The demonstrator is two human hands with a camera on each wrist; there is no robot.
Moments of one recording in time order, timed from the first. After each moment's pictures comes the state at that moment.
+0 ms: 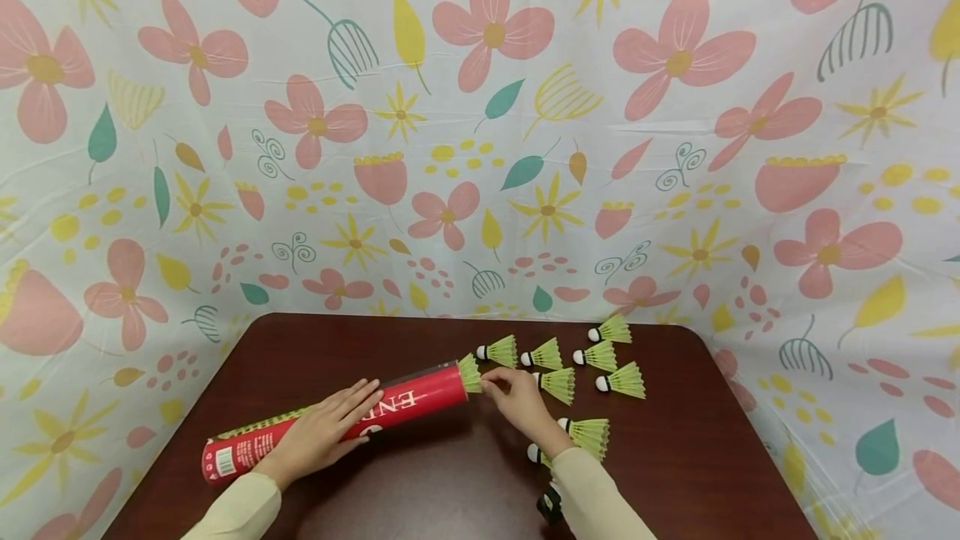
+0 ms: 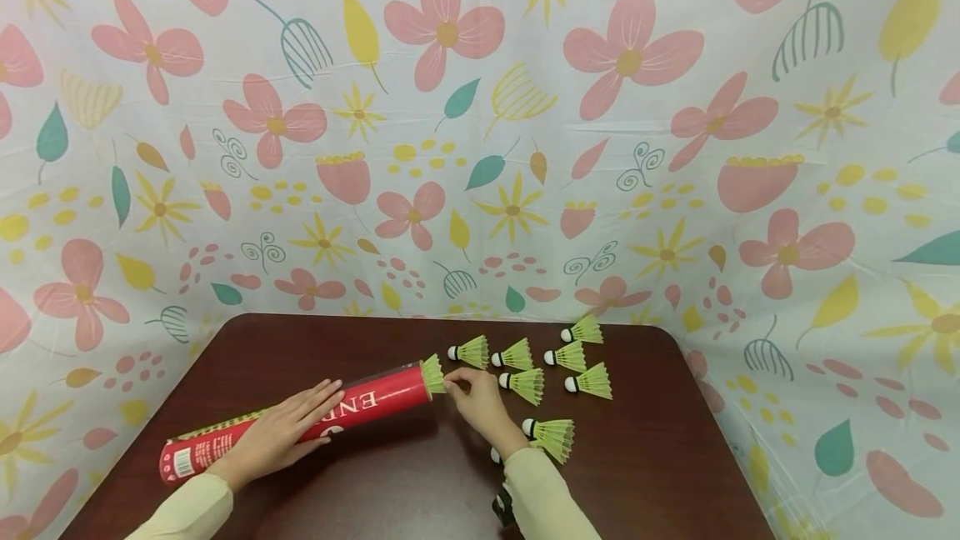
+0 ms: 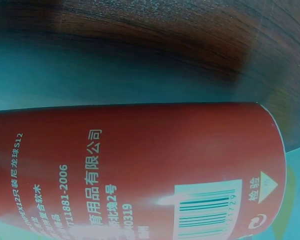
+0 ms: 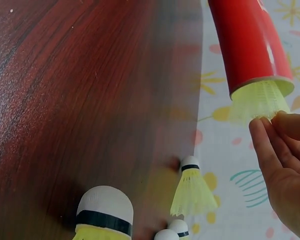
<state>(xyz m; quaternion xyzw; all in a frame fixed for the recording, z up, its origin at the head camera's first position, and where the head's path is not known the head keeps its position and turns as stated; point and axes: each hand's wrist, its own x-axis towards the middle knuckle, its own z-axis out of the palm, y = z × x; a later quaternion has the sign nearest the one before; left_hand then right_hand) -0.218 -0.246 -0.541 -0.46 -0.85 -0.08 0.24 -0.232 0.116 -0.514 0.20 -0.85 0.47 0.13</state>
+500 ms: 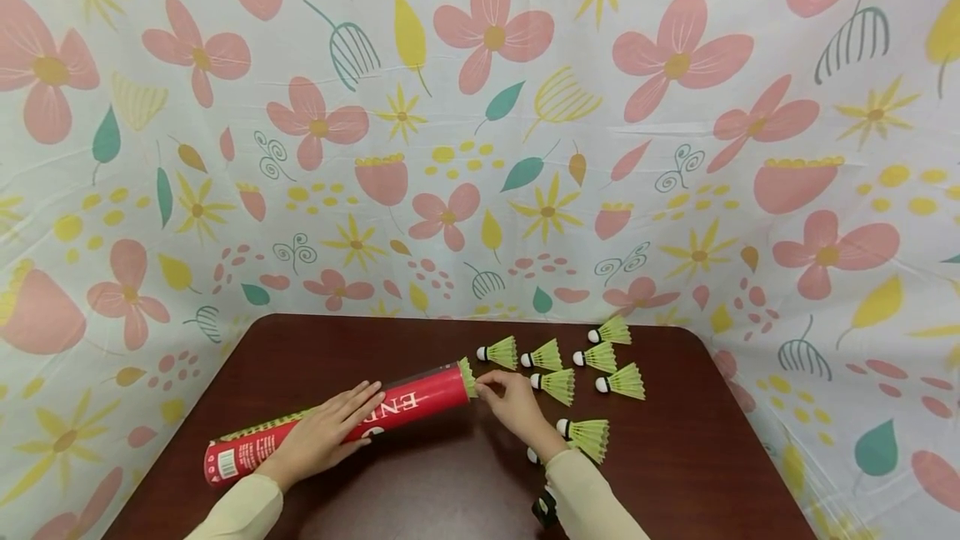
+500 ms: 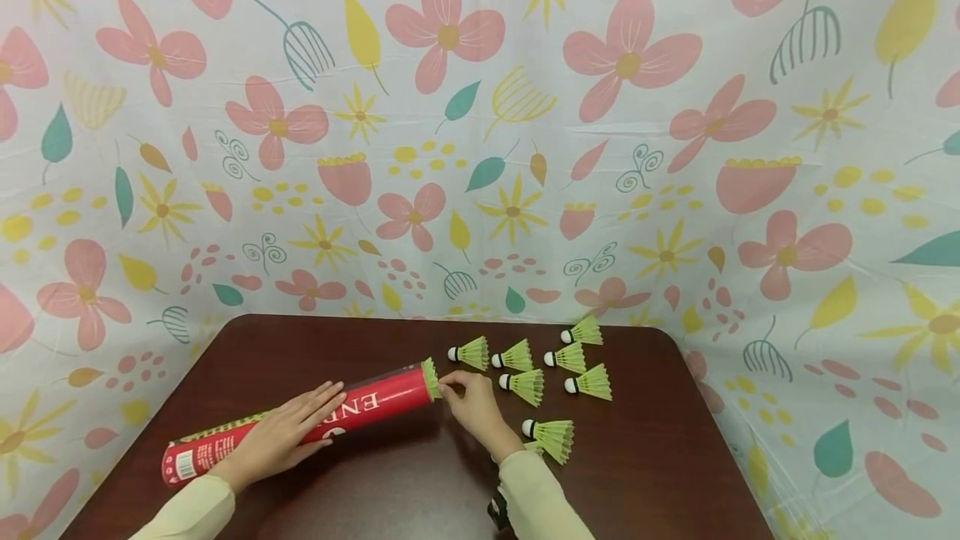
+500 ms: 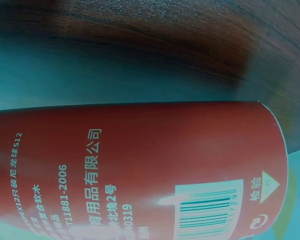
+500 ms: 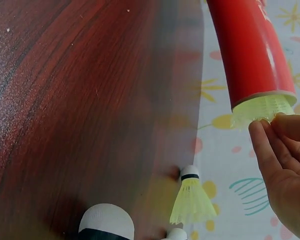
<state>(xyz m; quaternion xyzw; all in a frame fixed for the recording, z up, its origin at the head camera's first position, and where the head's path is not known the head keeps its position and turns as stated) -0.218 -0.244 -0.543 -0.47 -0.84 -0.09 0.26 -0.226 0.110 -0.511 0.19 -0.86 0.47 0.10</state>
